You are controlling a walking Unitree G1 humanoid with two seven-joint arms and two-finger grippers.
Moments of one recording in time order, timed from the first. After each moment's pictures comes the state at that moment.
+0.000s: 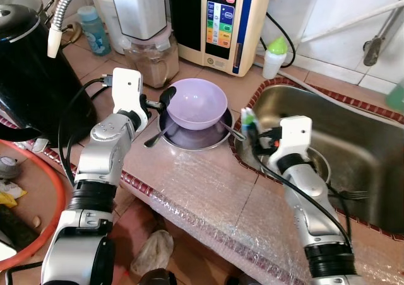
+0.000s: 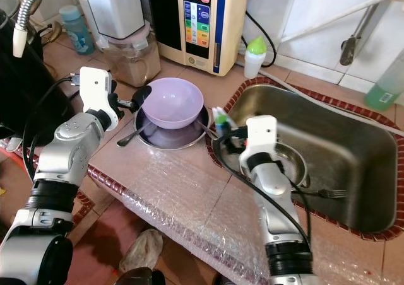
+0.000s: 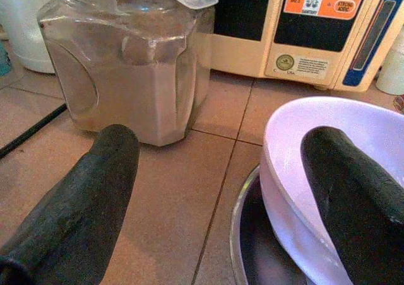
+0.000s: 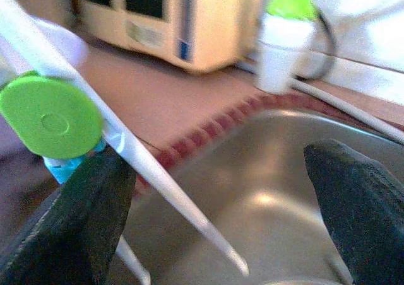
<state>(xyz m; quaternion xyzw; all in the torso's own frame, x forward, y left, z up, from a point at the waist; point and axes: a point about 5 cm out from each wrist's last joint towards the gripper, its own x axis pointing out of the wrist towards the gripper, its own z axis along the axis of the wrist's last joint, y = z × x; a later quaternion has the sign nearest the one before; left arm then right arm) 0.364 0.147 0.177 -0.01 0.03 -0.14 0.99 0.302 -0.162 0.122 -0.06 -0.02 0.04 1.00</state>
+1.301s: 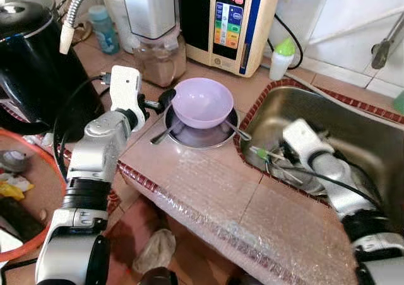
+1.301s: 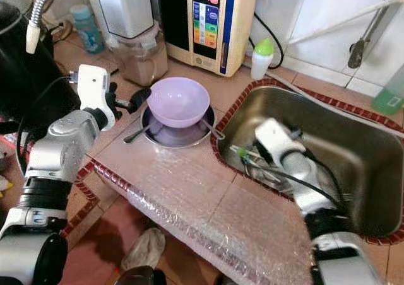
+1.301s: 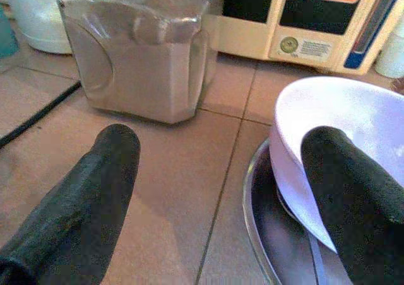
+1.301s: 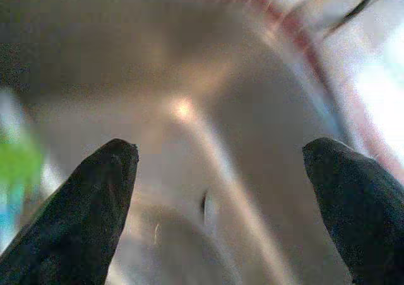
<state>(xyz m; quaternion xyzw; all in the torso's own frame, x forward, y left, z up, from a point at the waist) 0.360 0.155 0.181 -0.01 0.07 -0.17 0.98 0.337 -0.221 0.109 -0.34 0.08 0.06 0.94</state>
